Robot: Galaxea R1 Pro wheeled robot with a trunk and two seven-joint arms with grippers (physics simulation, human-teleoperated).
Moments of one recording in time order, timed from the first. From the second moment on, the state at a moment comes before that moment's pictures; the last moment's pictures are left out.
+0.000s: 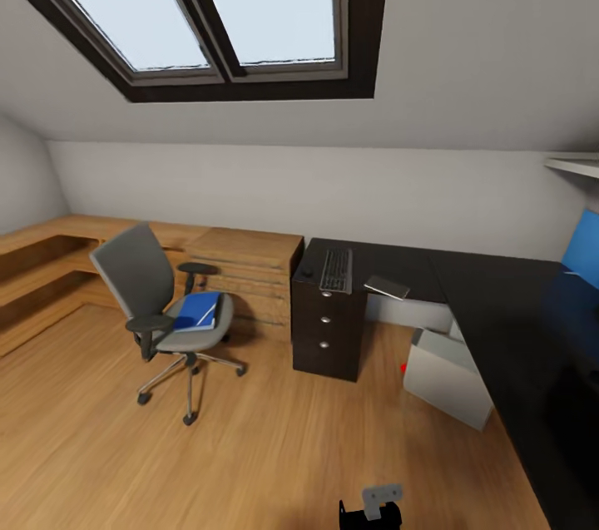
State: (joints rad) left arm 0.01 0.10 -0.09 -0.38 0.31 -0.21 0.20; right arm -0.46 0.17 0.58 0.02 -0.38 -0.43 -0.21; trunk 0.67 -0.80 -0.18
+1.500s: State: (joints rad) left arm 0.01 0.10 -0.09 -0.38 0.31 -0.21 0.20; right arm -0.46 0.17 0.58 0.02 -0.38 -0.43 -0.21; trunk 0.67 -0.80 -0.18
